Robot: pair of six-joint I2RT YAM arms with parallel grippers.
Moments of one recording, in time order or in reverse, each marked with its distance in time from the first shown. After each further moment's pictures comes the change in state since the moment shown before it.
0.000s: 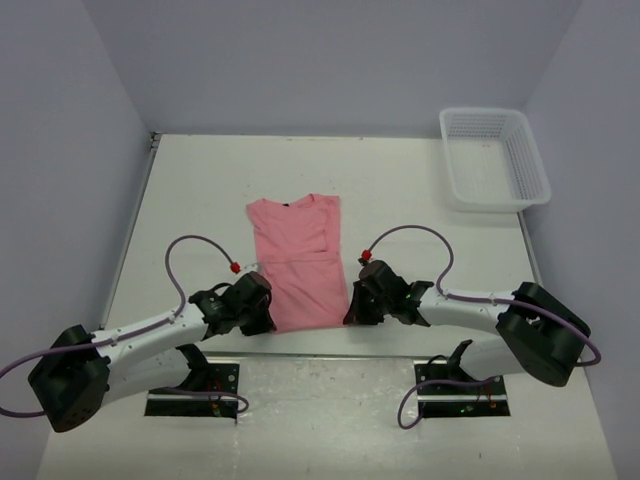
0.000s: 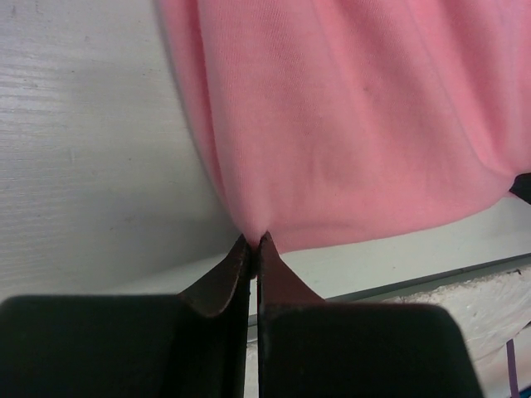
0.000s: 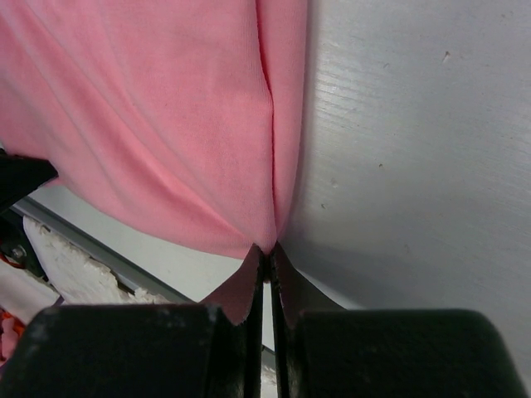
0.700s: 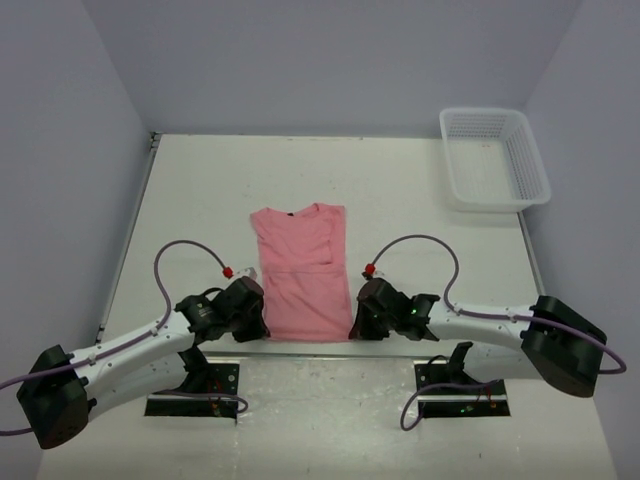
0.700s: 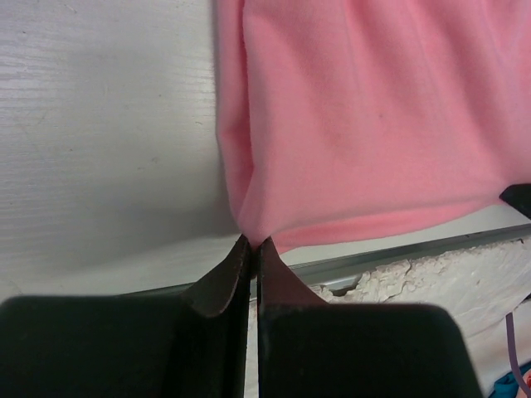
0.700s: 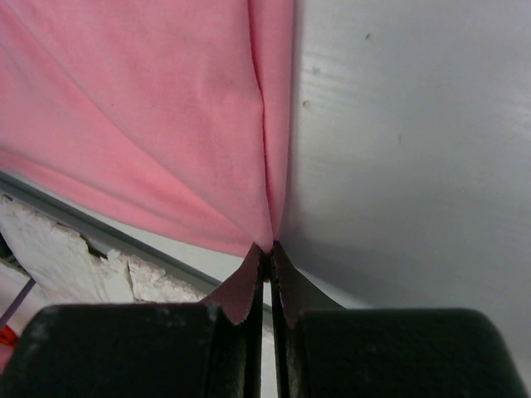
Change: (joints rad) left arm -0.011 -0.153 0.000 -0.159 0.011 -0.026; right arm 0.121 -0.124 -0.047 -0.119 0.108 0.100
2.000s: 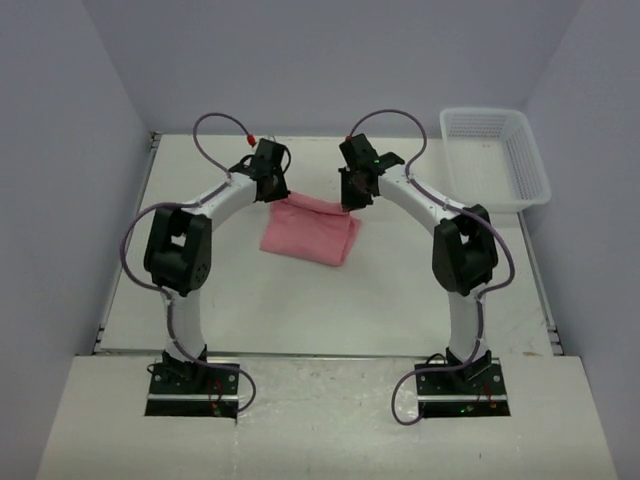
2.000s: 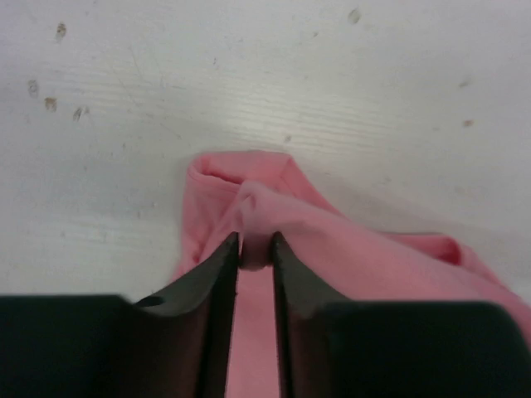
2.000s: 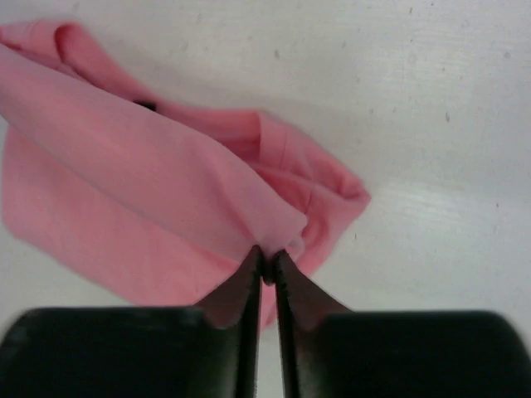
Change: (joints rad) left arm 0.439 1.050 1.132 0.161 -0.162 0.474; right arm -0.465 0.739 1.255 -0.543 0.081 -0.526
